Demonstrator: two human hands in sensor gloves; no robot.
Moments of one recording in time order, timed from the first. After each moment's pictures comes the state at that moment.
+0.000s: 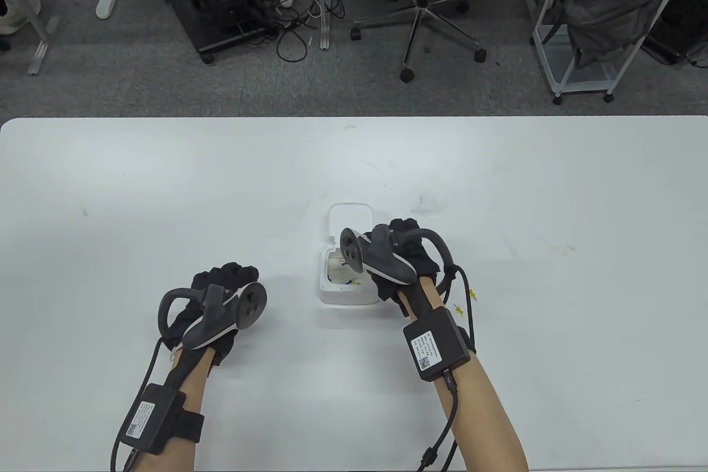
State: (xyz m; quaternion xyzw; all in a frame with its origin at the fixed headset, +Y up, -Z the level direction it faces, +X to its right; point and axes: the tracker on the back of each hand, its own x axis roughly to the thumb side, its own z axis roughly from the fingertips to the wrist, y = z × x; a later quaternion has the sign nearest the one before) left_hand -0.231 -0.710 -0.281 0.03 -0.09 -0.11 0.99; right_hand 0.014 -0.704 -0.357 -0.10 0.01 -0.99 0.10
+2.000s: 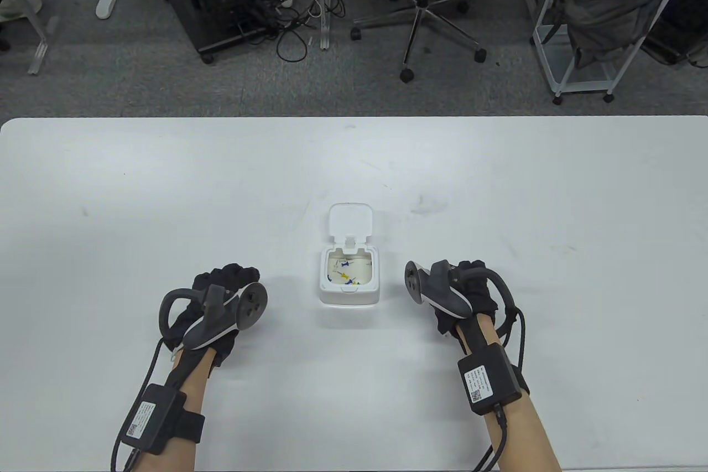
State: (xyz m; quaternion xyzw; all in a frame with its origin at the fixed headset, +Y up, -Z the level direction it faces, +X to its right) left_hand -0.230 -0.712 -0.280 0.03 -0.09 -0.10 0.99; right_hand 0.115 -0.761 -0.322 -0.01 -0.06 -0.98 0.17
